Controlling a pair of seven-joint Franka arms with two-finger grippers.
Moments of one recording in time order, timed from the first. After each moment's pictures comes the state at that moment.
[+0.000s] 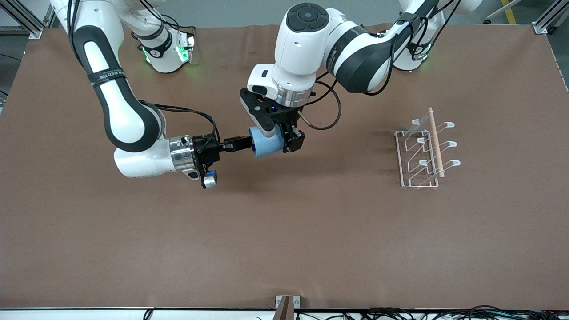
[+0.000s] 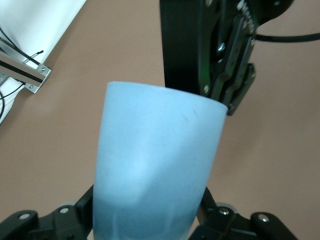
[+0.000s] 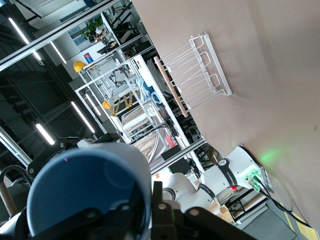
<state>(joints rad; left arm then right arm) -0.52 0.51 -0.39 -1.27 0.24 2.01 0.12 0.19 0.45 0.17 -1.74 1.47 1.77 -0.09</state>
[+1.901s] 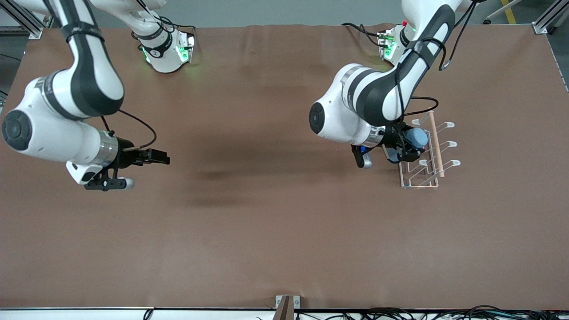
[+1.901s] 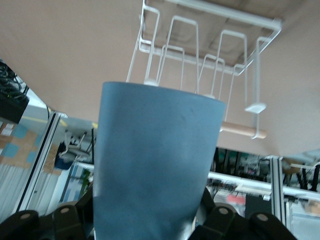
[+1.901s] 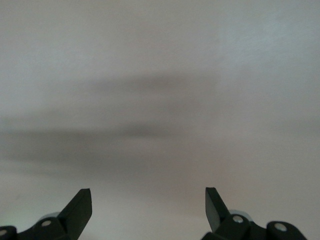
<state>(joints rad) -0.37 0.51 -0.38 -1.55 0.91 1.19 0.52 0.05 0.23 0.13 -1.71 0.16 1.84 0.16</state>
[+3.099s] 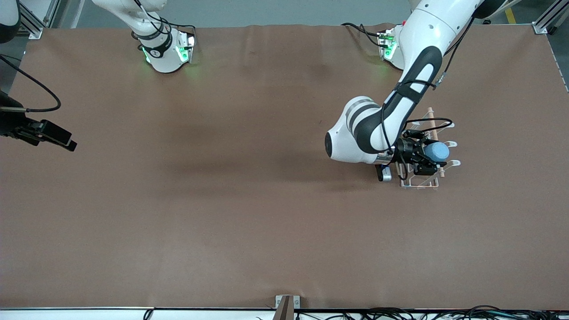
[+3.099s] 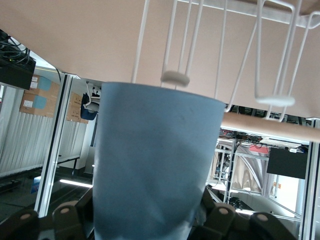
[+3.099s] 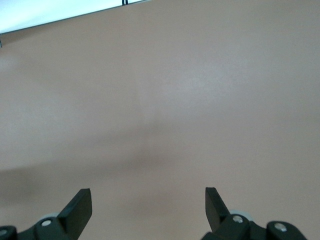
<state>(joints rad) -0.30 0.62 -0.36 -1.67 1.14 1.18 0.47 -0.09 0.14 0.10 -1.39 0.04 1.59 0.19</state>
